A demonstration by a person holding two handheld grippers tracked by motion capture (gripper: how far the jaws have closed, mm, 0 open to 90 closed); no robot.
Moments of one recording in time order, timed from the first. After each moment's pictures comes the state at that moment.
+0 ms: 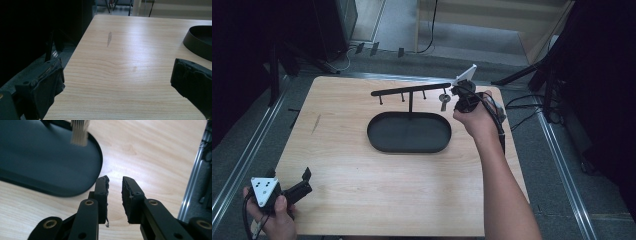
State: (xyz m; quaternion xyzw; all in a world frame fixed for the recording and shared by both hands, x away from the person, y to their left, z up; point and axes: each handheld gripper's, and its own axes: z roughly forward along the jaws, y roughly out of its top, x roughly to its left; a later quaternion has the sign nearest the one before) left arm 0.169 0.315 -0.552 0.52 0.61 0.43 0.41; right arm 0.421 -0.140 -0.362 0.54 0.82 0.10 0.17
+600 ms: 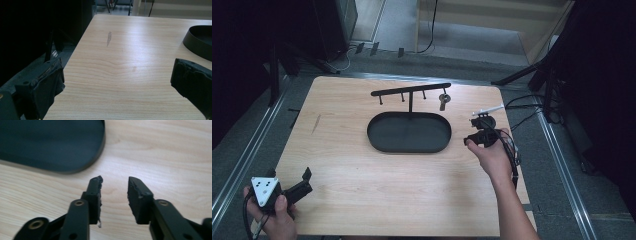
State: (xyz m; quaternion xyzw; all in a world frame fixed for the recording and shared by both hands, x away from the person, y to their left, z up) left arm 0.169 0.315 -0.552 0.52 0.61 0.43 0.41; right arm 0.360 -0.200 -0.422 0.59 0.78 0.20 0.12
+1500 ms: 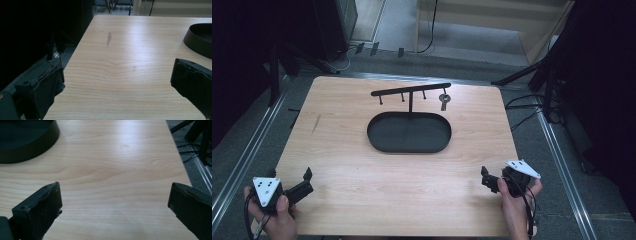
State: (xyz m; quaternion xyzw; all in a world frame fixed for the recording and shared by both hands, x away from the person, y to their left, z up) left arm 0.169 0.312 -0.552 0.53 0.61 0.44 0.40; right arm 0.259 -0.289 -0.516 0.59 0.67 0.35 0.28
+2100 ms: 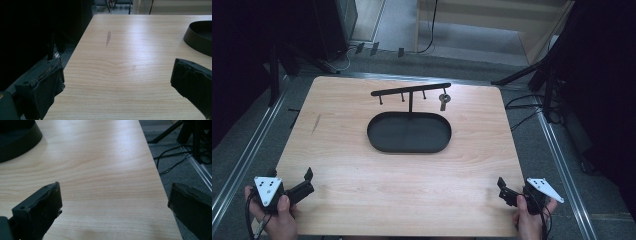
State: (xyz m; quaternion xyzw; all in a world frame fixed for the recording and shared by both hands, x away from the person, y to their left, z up) left arm 0.170 0.311 -0.552 0.53 0.61 0.44 0.40; right arm 0.225 -0.341 -0.541 0.61 0.62 0.40 0.29
